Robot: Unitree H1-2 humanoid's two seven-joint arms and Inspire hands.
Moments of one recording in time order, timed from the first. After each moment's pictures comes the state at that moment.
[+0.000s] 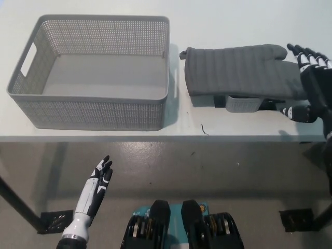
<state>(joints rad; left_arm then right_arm) -0.21 0.12 -0.04 0.56 0.18 -0.41 0.08 -0.51 -0.33 0.10 -0.09 -0.94 0.28 0.31</state>
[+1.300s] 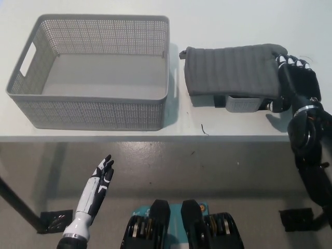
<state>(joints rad) -0.22 0.12 -0.05 0.59 0.17 -0.43 0.08 -0.71 -0.27 0.21 0.38 -0.96 0.36 0.14</state>
